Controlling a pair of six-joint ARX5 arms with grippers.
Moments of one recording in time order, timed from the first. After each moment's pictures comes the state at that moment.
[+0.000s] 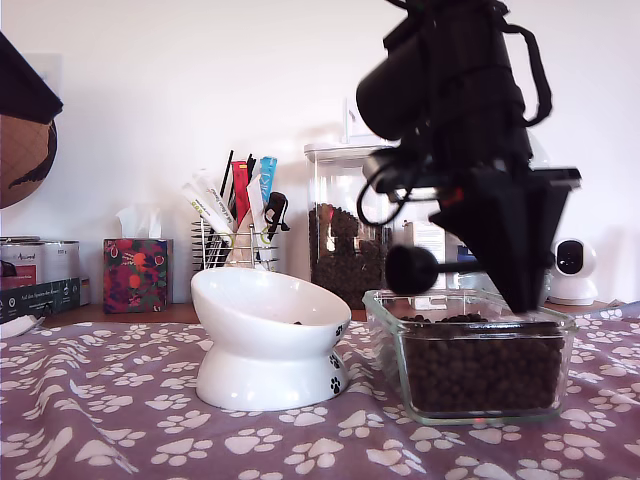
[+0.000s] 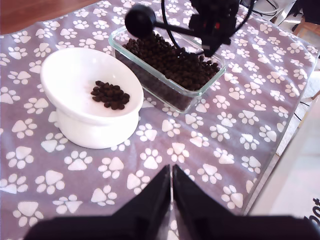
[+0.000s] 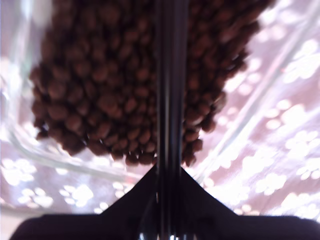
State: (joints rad) left arm -0.63 0.57 0.55 -0.55 0.30 -0.08; right arm 0.58 1.92 1.49 -1.37 0.06 0.11
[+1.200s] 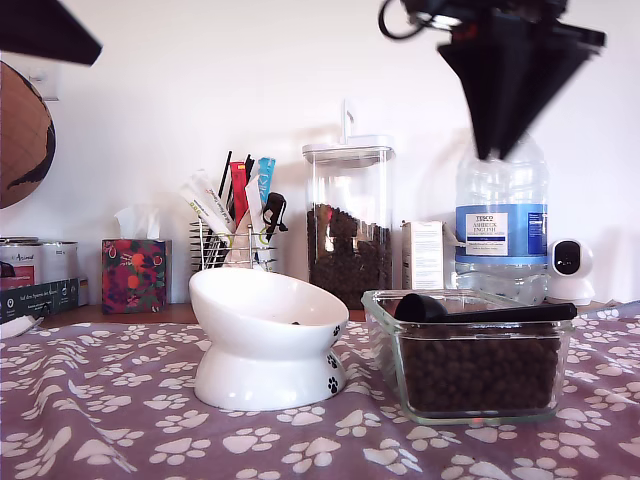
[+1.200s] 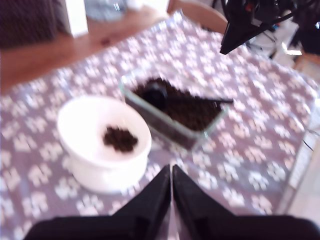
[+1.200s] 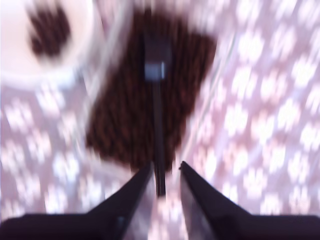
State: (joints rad) left arm -0.63 0.59 0.55 -0.34 0.24 -0.05; right arm 0.58 1.53 1.47 -1.12 0.12 0.08
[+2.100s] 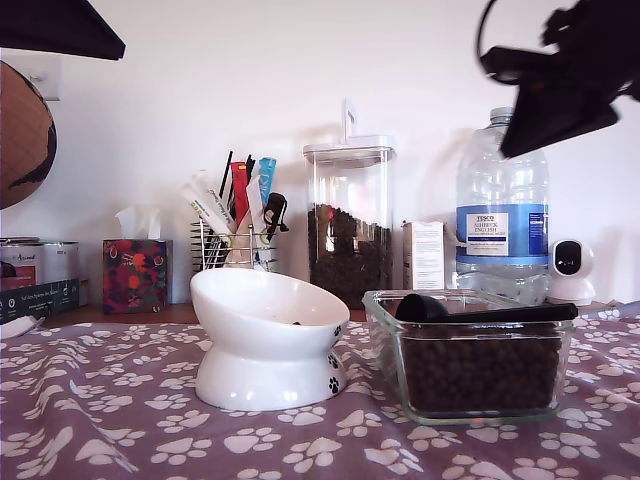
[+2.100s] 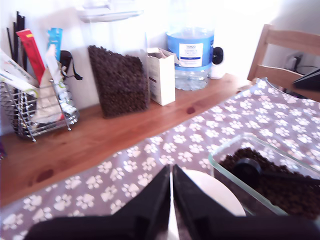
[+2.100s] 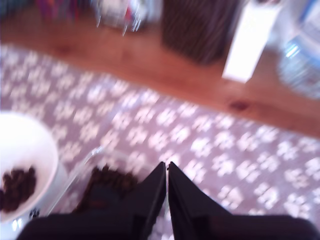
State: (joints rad) left arm -0.50 0.73 0.55 0.00 0.10 -0.02; right arm 0.32 1.09 0.71 -0.05 -0.05 -0.11
